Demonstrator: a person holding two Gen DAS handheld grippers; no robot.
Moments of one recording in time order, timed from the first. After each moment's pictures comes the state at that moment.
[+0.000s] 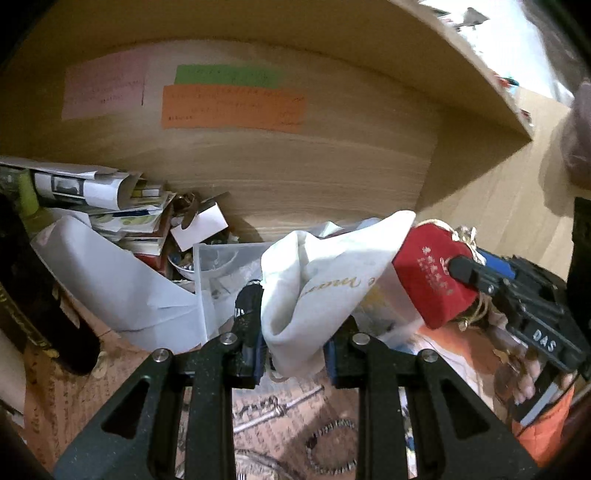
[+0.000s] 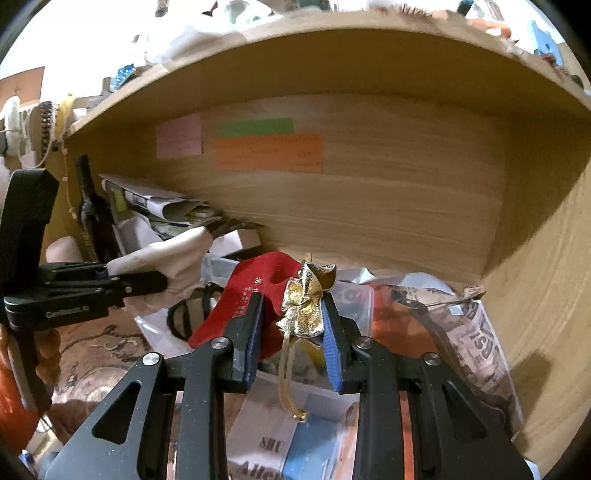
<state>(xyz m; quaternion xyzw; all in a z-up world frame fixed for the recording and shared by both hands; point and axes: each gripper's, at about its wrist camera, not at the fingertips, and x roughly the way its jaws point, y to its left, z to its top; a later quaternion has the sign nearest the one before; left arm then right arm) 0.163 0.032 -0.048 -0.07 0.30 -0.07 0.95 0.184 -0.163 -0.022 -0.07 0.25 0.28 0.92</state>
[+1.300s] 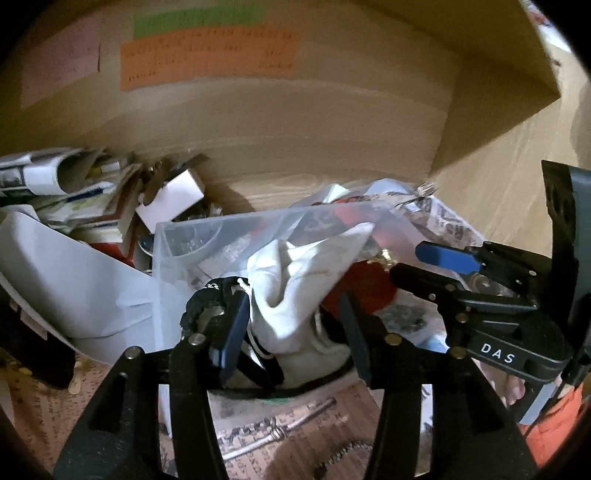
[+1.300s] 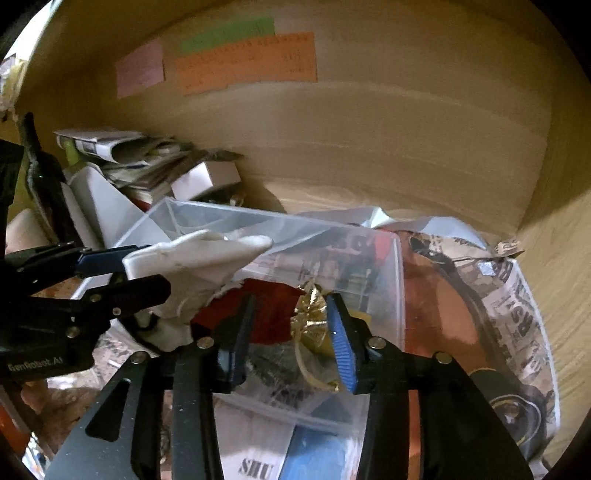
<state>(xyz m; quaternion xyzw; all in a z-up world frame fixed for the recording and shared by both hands) 0.204 0.011 -0.085 -0.03 0.35 -0.07 0.93 0.243 -0.138 -0.072 -0.09 0.35 0.27 0.89</state>
